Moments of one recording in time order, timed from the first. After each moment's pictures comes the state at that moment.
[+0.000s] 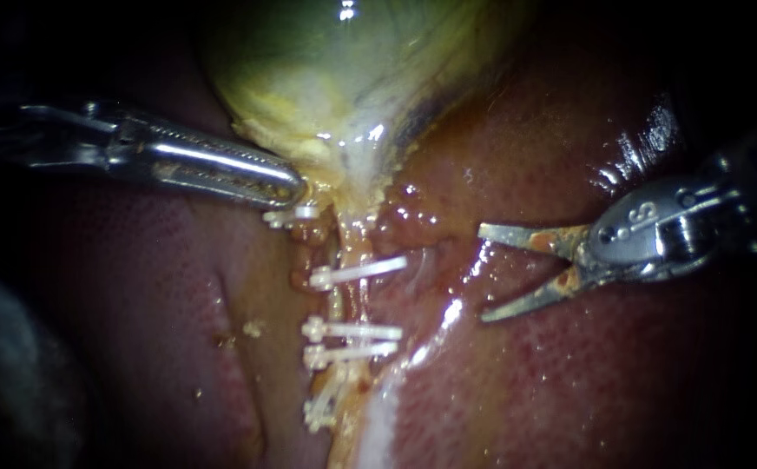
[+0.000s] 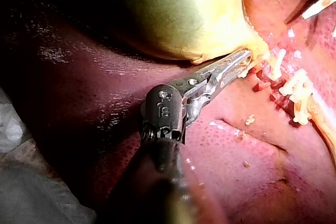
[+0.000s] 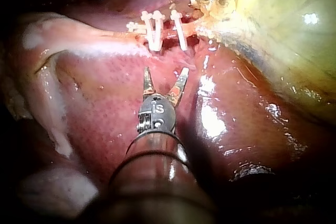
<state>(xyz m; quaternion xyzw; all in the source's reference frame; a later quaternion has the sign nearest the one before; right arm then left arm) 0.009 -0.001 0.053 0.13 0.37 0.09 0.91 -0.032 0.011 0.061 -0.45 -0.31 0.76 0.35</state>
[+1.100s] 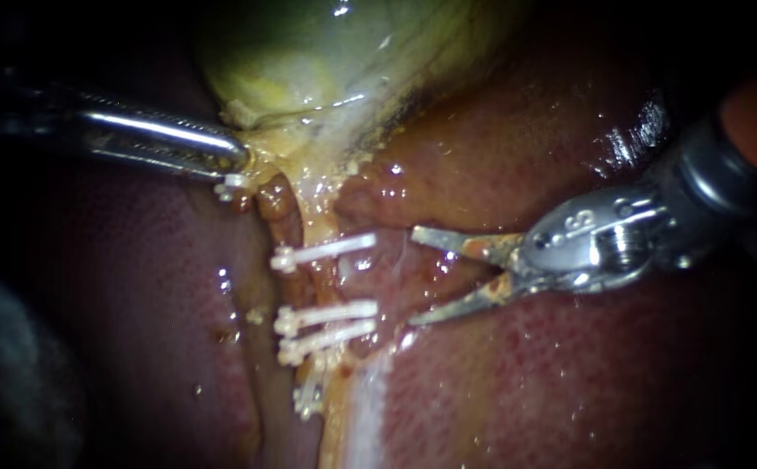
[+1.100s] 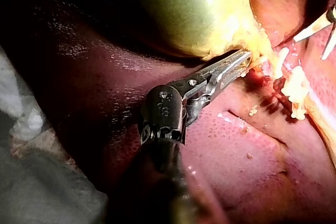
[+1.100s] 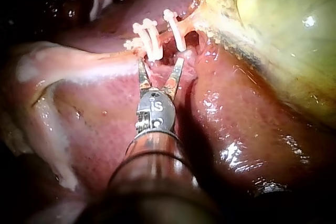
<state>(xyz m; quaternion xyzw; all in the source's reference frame) 0.016 -0.002 0.055 0.21 0.41 0.13 0.88 -0.027 0.012 0.056 -0.45 -0.30 0.76 0.37</state>
